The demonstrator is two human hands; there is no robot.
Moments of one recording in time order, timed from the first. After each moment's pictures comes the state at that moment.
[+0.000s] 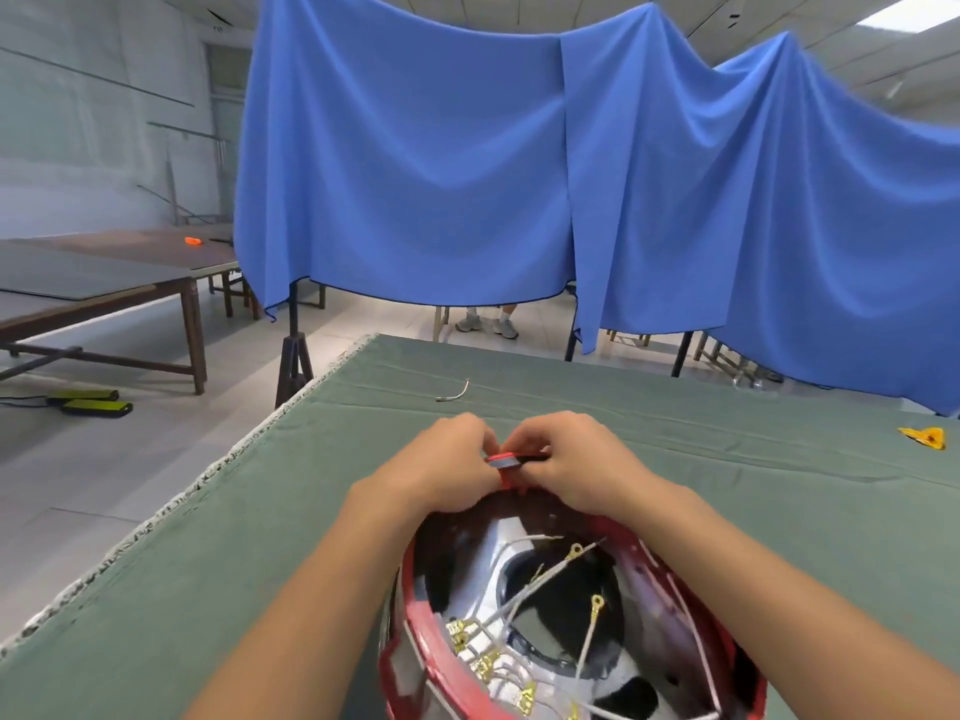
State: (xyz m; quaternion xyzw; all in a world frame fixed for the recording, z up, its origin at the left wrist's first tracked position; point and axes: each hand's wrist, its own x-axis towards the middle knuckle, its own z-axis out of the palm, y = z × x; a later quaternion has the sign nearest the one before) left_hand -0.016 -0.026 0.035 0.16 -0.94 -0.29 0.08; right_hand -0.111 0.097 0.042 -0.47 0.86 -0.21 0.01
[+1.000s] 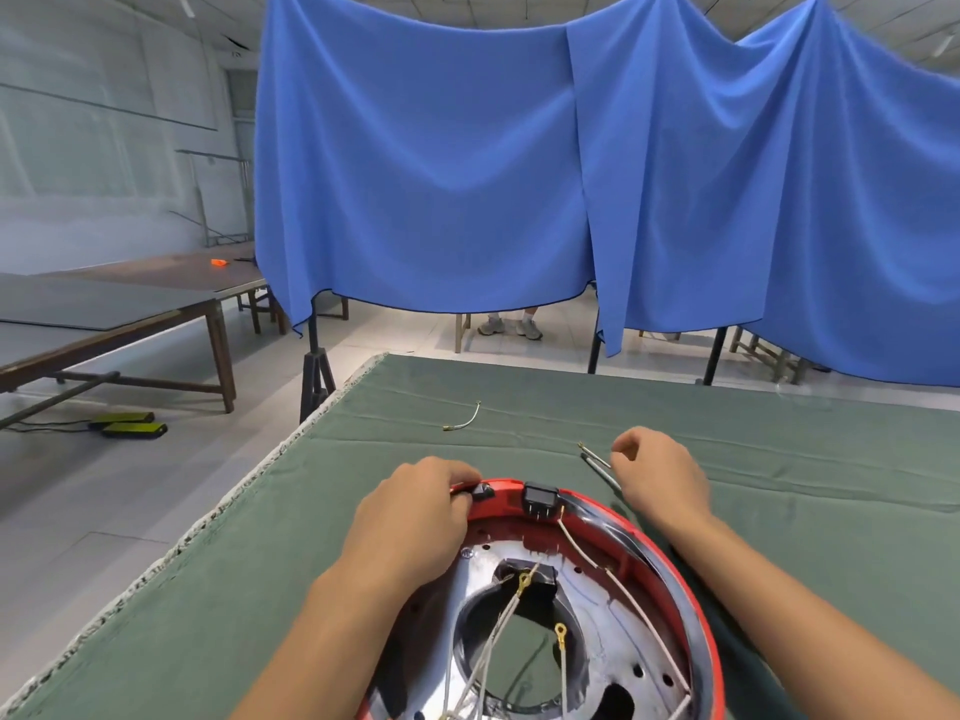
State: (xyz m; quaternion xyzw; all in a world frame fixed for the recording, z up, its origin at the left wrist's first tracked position) left_hand -0.021 -0.041 0.019 0.26 -0.93 -0.21 0.18; right_hand -0.224 0.100 -0.001 -0.20 0.94 -0.28 -0.09
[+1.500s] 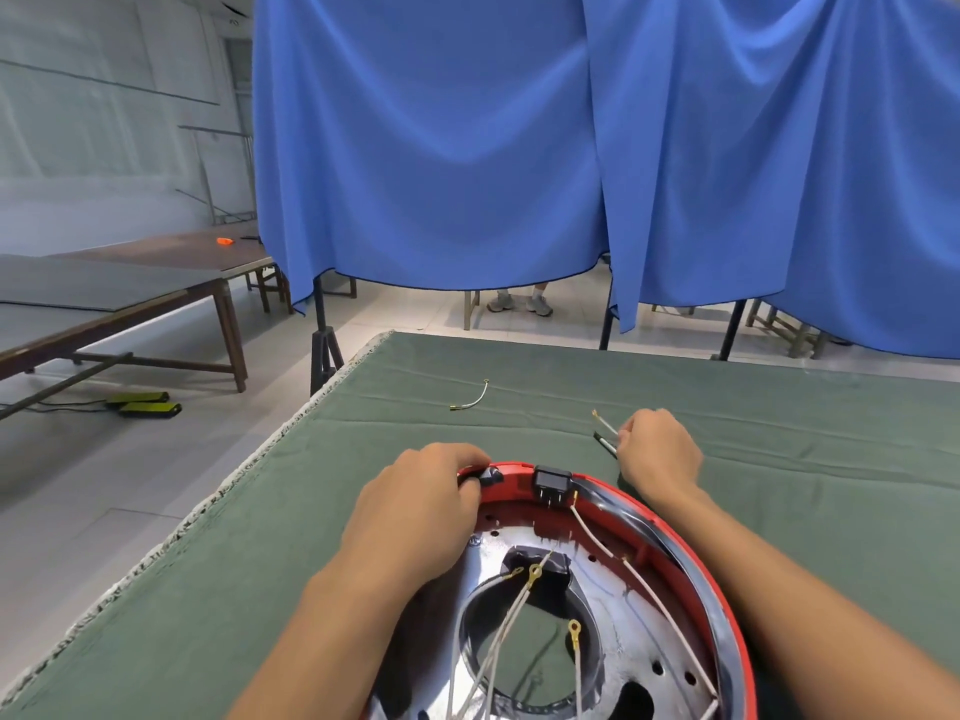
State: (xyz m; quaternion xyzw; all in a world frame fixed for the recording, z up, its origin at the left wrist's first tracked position) left_hand -0.022 -0.039 0.018 0.26 -0.92 -0.22 0.17; right_hand -0.262 0.071 -0.029 -0.17 0.96 -0.21 -0.11
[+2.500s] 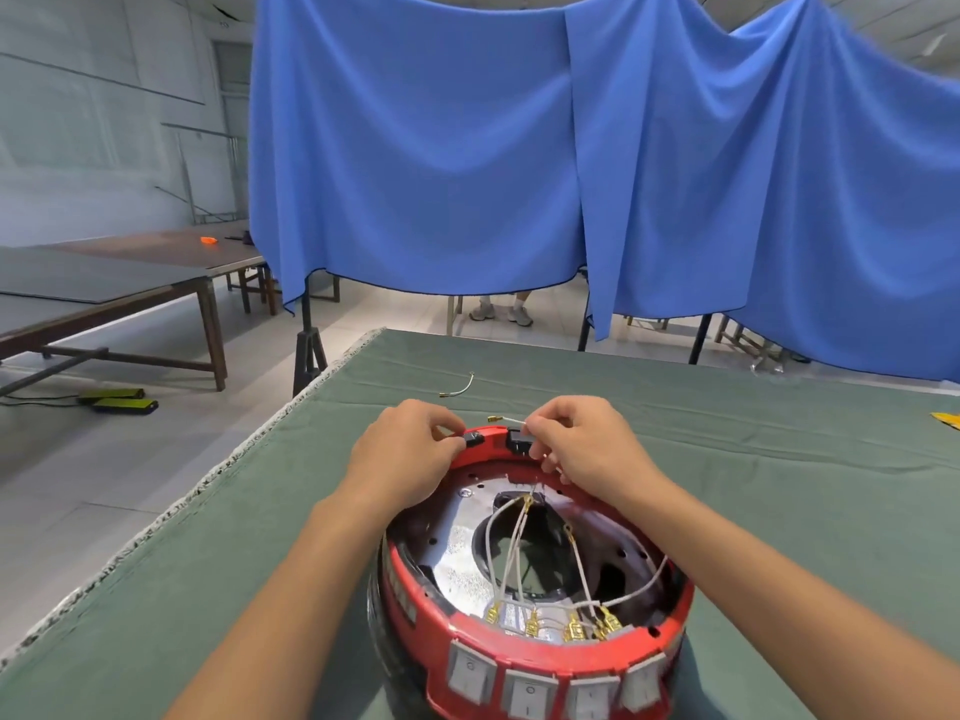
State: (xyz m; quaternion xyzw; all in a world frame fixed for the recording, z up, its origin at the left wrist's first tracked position) left_hand -0.011 -0.044 0.026 0.26 -0.90 -0.29 0.21; right_hand -0.120 0.095 0.038 -0.35 0.82 -0.45 0.05
